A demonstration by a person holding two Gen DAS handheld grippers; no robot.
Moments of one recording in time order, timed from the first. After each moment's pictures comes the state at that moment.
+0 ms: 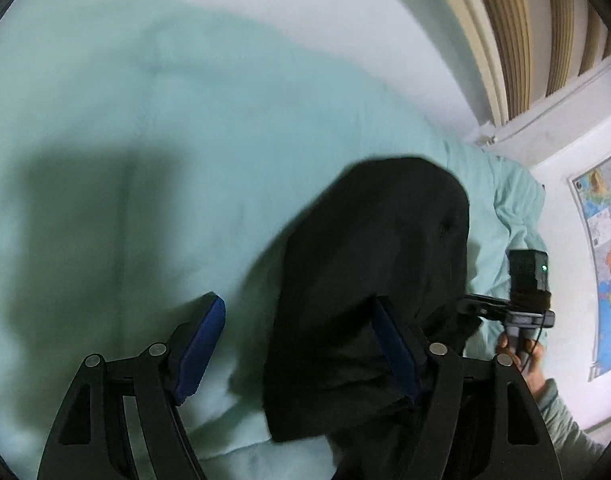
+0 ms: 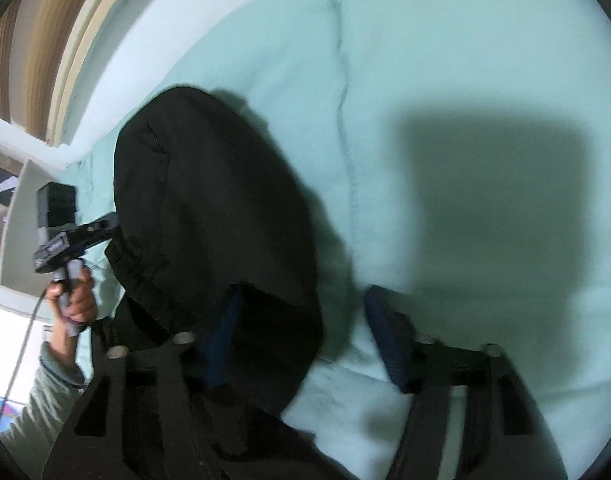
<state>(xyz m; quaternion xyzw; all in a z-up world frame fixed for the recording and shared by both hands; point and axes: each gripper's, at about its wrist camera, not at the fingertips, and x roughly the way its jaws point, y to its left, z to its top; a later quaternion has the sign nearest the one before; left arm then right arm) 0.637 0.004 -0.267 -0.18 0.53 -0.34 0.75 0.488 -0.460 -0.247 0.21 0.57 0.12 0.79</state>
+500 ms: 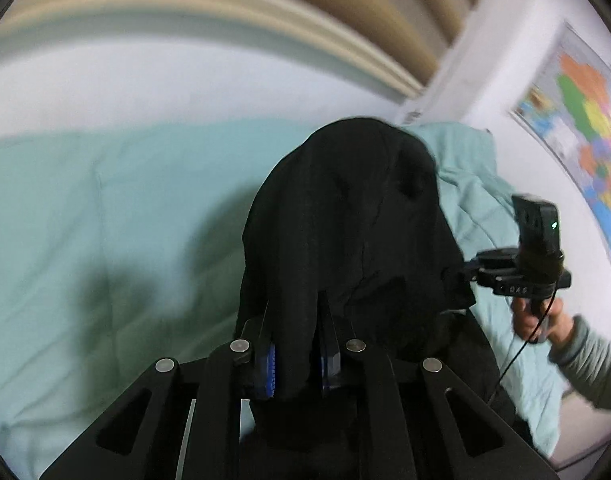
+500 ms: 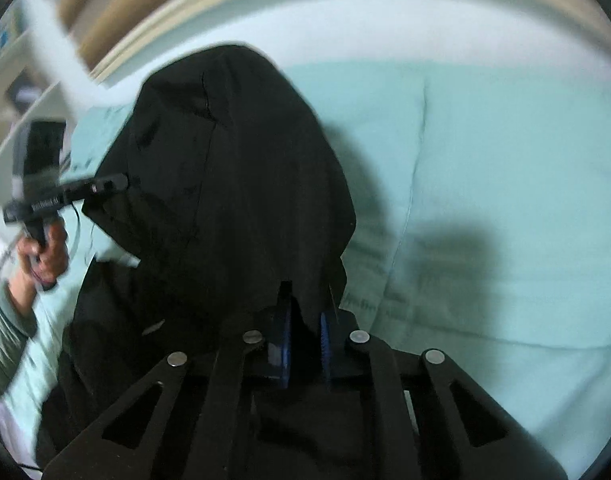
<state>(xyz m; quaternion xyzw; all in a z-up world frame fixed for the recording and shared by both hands) 0.502 -0.017 -0.141 -0.05 0.39 -0.40 0.83 0.399 -0.355 -0.132 0.02 0.48 0.12 0.87</state>
